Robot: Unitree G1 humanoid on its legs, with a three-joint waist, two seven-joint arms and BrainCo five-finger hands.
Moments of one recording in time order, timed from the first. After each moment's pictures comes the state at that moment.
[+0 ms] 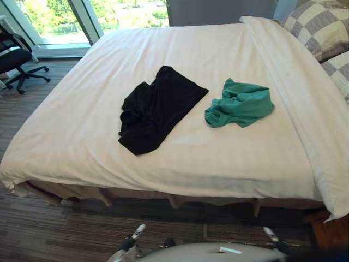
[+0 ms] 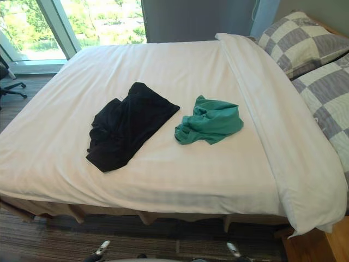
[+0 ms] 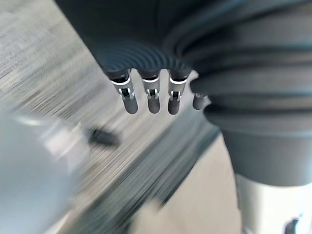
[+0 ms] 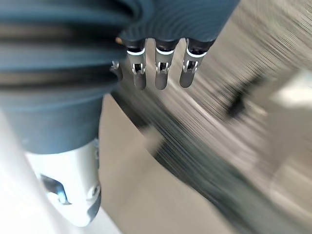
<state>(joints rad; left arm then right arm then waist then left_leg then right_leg) 0.15 0.17 0.51 1.06 -0.49 0.04 0.01 0.13 -0.19 -0.86 1.12 0.35 -0.12 0.02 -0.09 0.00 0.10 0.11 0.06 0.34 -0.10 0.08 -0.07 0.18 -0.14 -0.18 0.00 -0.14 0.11</state>
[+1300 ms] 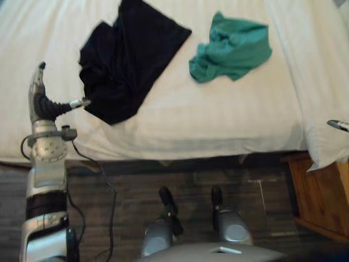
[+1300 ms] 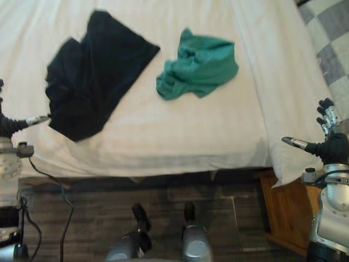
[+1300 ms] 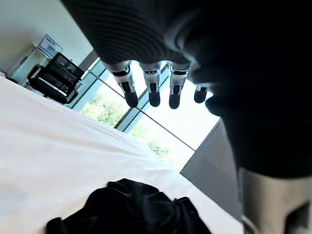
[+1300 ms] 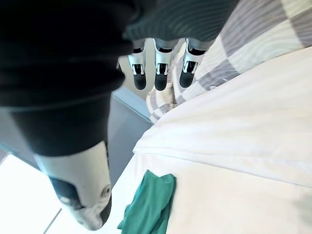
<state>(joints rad) -0.42 0.68 0.31 0.38 0.30 -0.10 0.26 -0.04 -0.55 -0.59 -0.04 0.10 -0.14 0.15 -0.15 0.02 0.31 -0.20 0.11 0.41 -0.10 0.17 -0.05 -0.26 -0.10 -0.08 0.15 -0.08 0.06</state>
